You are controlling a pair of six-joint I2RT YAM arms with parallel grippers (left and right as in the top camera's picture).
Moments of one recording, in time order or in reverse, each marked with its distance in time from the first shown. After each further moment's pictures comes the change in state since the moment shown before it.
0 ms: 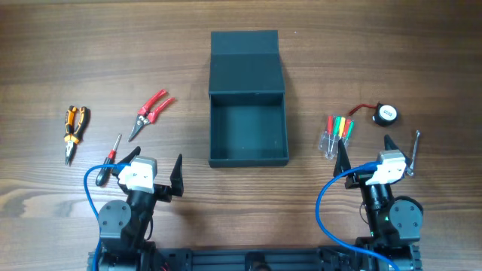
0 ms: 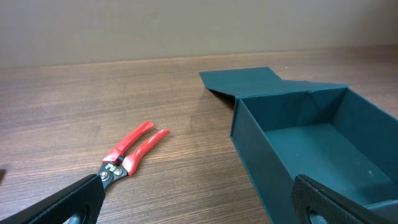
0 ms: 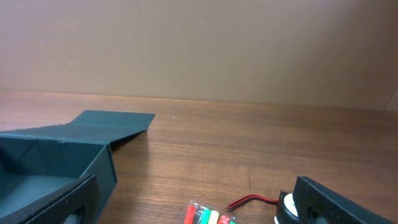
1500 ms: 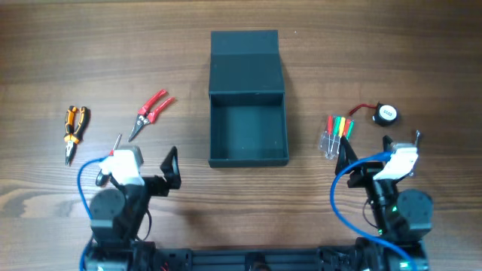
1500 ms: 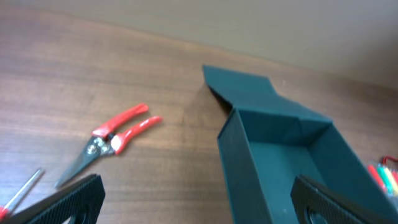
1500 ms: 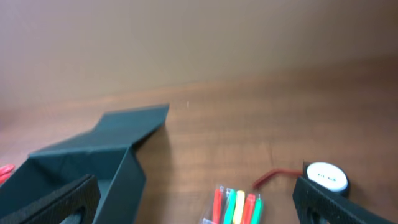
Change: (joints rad) left arm 0.000 0.245 0.215 -0.090 -0.038 -0.267; right arm -0.001 0.201 0.227 -0.185 -0.015 0.209
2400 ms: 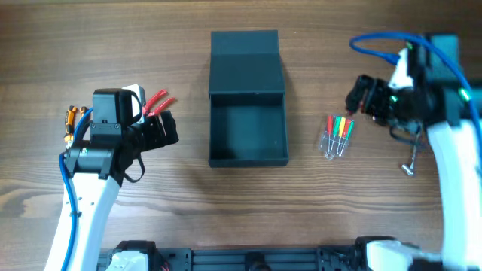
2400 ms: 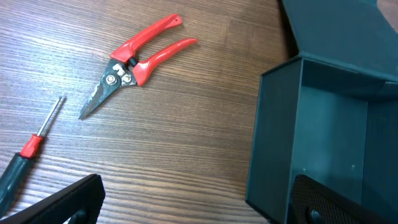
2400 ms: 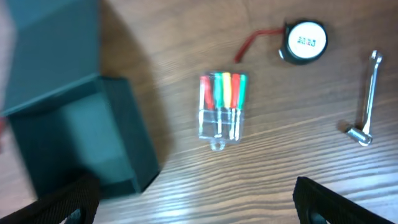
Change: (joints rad) left arm 0.001 0.888 0.643 -0.432 -0.039 -0.026; right arm 0.000 1.241 1.275 -1.067 0.022 0.197
